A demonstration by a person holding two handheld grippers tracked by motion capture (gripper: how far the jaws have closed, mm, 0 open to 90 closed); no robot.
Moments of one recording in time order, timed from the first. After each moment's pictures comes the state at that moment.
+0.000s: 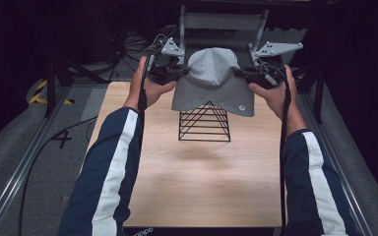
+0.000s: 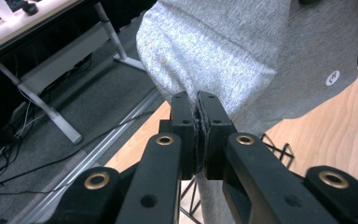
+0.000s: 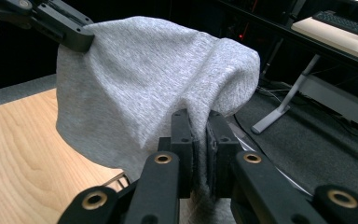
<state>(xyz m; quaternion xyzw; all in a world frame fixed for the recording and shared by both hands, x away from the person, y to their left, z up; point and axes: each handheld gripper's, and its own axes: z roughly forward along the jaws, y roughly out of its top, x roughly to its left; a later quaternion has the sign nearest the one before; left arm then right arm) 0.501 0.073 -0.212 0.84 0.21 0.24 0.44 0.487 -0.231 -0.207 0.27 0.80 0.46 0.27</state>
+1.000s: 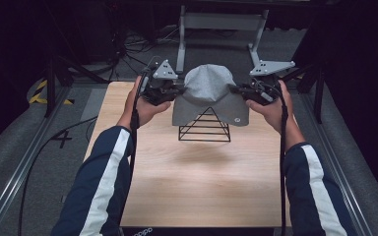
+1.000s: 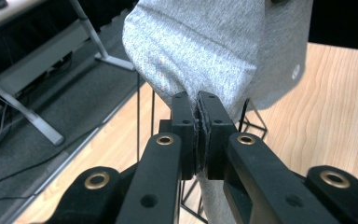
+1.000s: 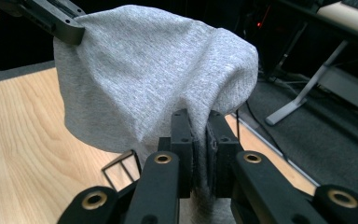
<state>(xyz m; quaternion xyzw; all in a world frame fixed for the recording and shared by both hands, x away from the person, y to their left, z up) 0.479 0.084 -0.263 0.85 0.19 0.21 0.44 0.472 -0.228 -0.245 0.26 0.82 0.44 0.25</state>
